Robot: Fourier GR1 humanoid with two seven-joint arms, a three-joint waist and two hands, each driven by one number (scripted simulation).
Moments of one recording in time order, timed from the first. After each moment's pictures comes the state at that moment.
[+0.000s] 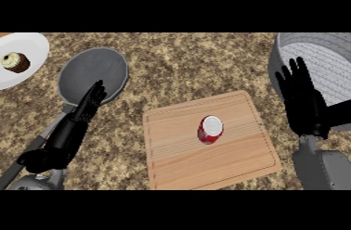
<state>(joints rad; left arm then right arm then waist) -0.09 0.44 -0.31 -1.64 0.22 0.13 -0.11 -0.23 -0.19 -0.02 -1.53 -0.48 -0.26 0.11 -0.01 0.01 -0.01</state>
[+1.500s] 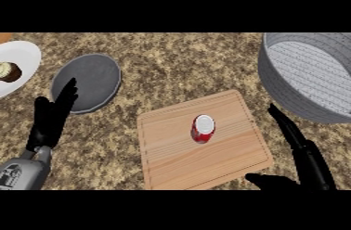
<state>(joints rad) -0.17 0.47 -0.19 -1.39 0.18 0.24 0.19 0.13 -0.45 0.34 -1.85 0.41 -0.32 0.05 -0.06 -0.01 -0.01</state>
